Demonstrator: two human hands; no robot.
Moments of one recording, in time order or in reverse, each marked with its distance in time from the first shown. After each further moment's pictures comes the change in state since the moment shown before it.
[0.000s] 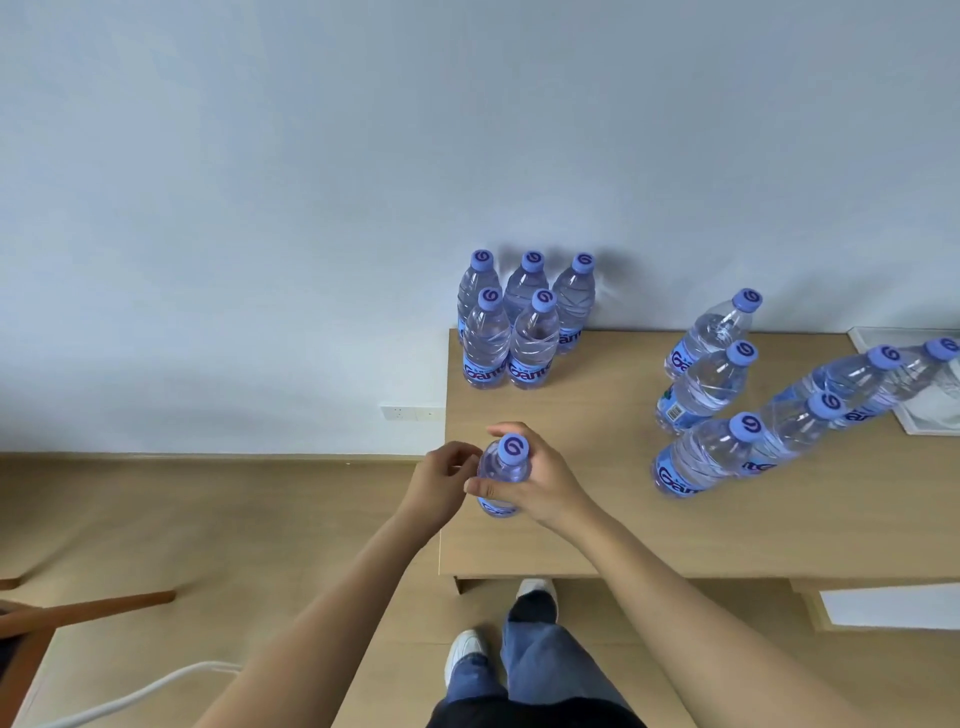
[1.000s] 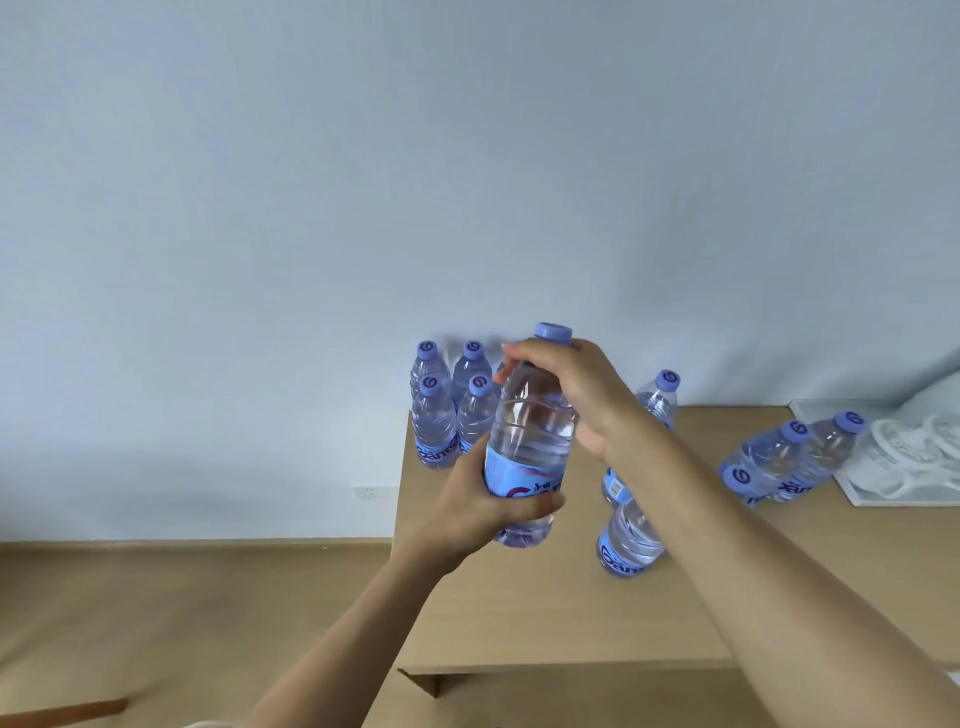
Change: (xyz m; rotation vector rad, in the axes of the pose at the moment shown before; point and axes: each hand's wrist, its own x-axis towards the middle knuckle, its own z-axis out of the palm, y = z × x) left_hand -0.041 0.161 0.059 -0.320 -0.245 0.304; right_hand -0.007 -0.174 -0.154 0.443 0.068 -0.042
